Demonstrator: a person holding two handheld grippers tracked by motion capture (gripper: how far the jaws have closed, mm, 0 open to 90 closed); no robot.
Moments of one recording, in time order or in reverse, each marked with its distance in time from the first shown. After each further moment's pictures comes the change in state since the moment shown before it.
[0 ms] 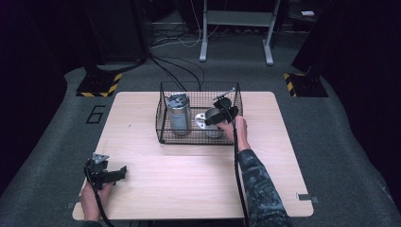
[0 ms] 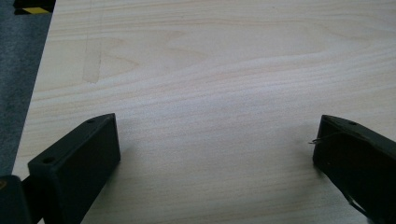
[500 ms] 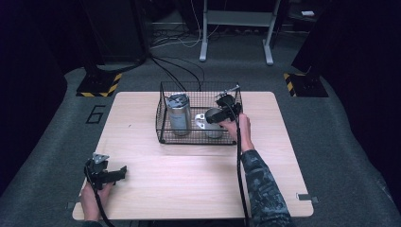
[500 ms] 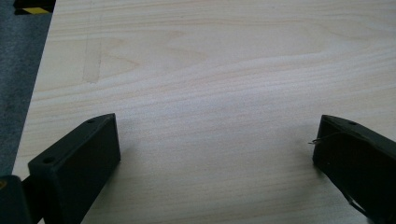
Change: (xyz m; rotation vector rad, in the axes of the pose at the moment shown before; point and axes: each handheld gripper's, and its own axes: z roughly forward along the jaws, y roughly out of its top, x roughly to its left) left arm 0.000 0.000 0.000 0.000 0.000 0.001; right arm 0.004 0.002 -0.029 -0.060 0.008 -0.034
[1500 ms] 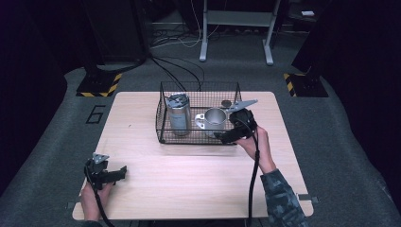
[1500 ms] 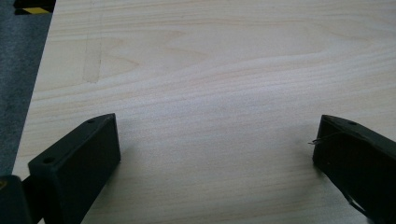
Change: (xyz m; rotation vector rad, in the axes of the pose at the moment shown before) left arm 0.000 0.000 0.000 -0.002 0.001 0.002; right arm 0.040 -0.051 -0.103 -0.135 0.058 -0.209
